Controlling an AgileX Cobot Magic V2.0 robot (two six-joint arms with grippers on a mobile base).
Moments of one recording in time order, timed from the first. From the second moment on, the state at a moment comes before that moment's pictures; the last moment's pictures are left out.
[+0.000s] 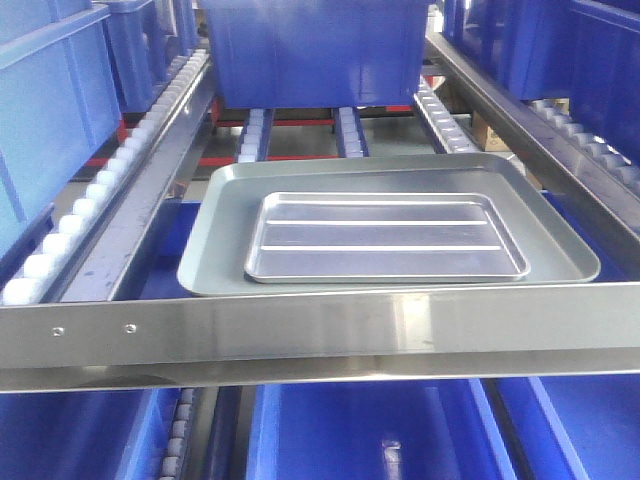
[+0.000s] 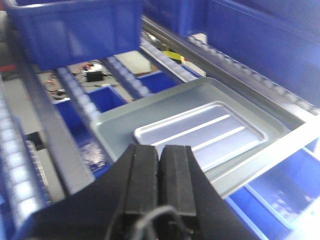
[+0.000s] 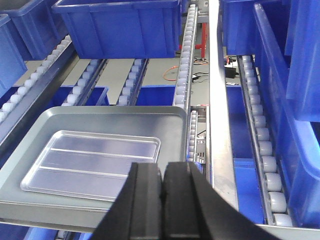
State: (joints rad) left arm -0.59 0.50 -0.40 0.00 0.08 0.08; right arm 0.26 0.33 -0.47 -0.23 0.38 0.34
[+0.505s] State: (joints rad) left arm -0.09 -0.01 0.01 -0.15 0.08 0.09; right arm 0.26 0.33 -0.47 -0.23 0.38 0.34
